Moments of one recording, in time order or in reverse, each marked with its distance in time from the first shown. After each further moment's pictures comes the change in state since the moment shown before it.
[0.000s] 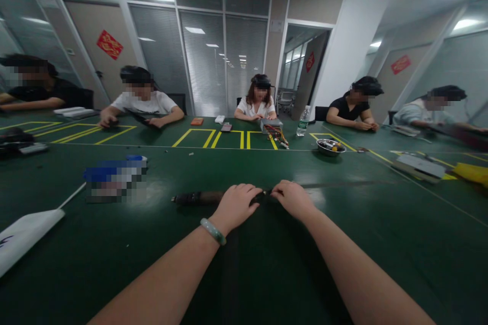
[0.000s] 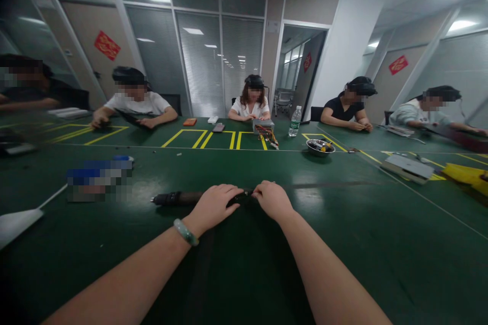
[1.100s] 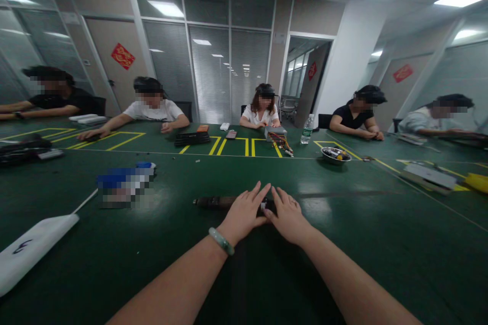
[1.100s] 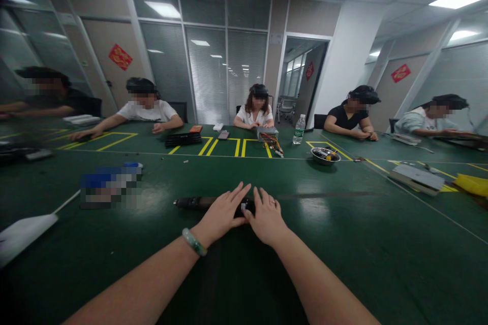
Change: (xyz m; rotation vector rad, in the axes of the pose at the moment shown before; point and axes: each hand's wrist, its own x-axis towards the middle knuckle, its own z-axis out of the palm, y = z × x) left_hand 0.000 -0.005 0.005 -0.025 -0.012 0.017; right_hand -0.014 -0.032 0.033 -0.041 0.111 0.042
